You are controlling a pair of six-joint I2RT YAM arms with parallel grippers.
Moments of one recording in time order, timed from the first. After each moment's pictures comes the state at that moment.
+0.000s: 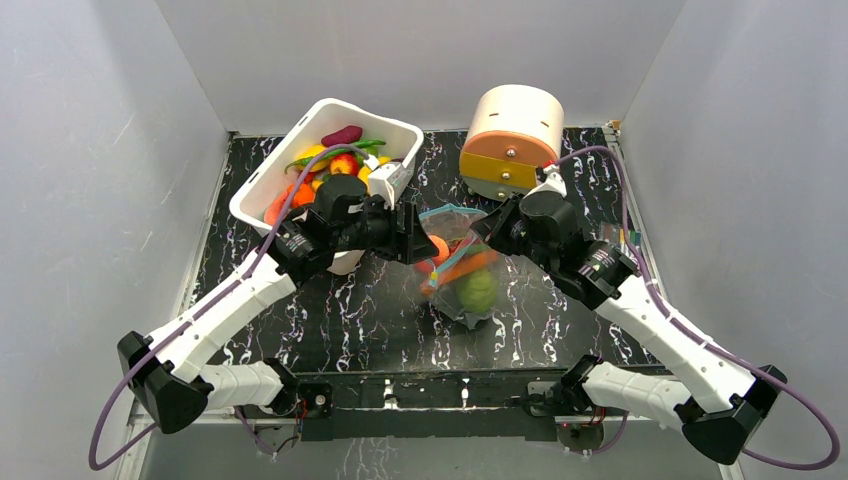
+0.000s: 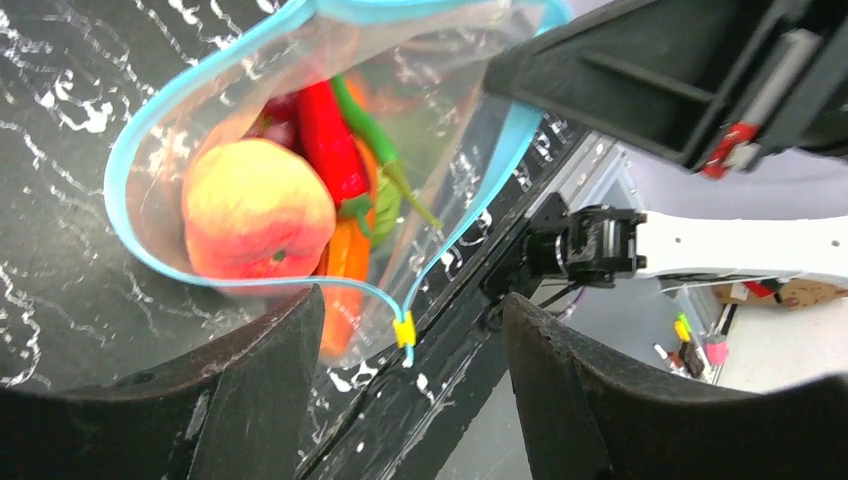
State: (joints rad) left arm -0.75 1.20 1.21 -0.50 0.33 -0.52; right arm 0.71 1.00 1.08 -0.53 0.21 0.92
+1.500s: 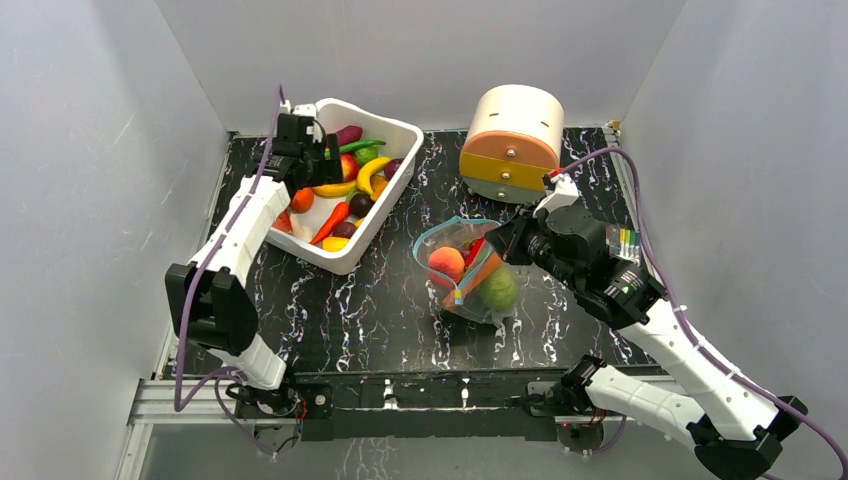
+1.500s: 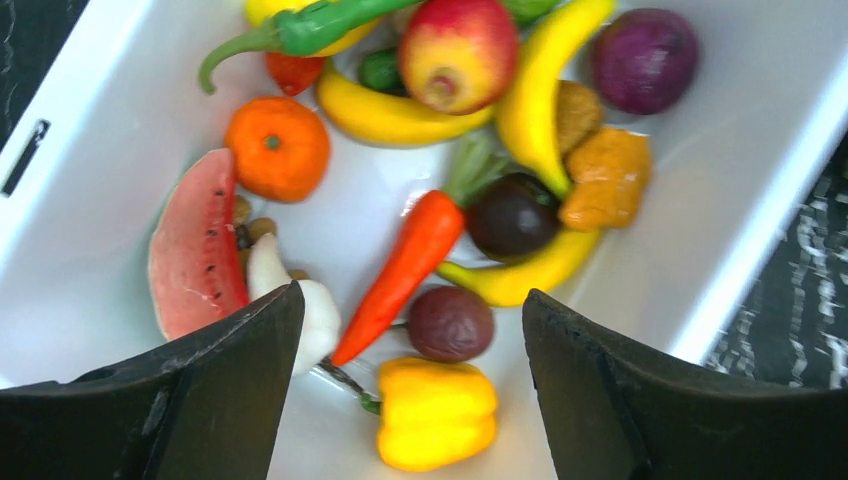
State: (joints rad) left arm -0.24 1.60 1.51 -0.65 -0.19 -0.21; right arm 0.71 0.84 1.04 -0.56 0.16 0.65
